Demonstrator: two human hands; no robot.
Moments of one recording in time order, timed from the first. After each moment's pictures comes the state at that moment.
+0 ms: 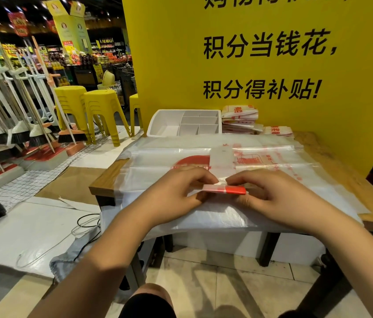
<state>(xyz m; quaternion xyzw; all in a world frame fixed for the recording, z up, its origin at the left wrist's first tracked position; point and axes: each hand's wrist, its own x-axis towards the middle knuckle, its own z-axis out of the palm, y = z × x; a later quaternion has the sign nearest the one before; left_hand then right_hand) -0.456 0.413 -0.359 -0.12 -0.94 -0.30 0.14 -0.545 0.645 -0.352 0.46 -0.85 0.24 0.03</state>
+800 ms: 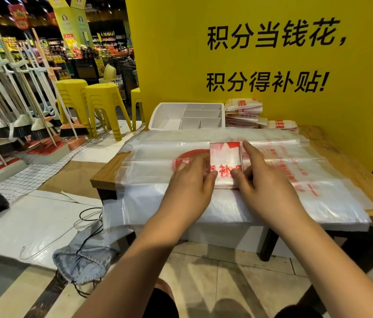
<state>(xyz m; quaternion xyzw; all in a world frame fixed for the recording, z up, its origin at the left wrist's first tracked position) -0.470 0.447 -0.386 0.04 -0.91 -0.31 0.27 -0.540 0.607 -0.385 0.32 -0.88 0.33 0.16</state>
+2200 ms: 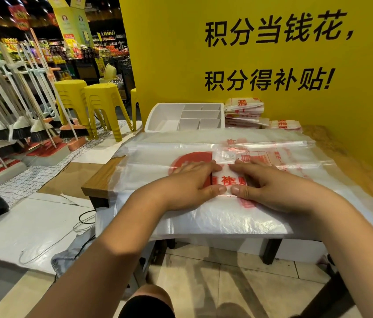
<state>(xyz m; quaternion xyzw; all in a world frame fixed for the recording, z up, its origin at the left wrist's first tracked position) -0.507 0.413 -0.367 -0.03 -0.98 -0.17 -0.03 -0.594 0.624 -0.364 0.37 -0.90 0.19 -0.12</state>
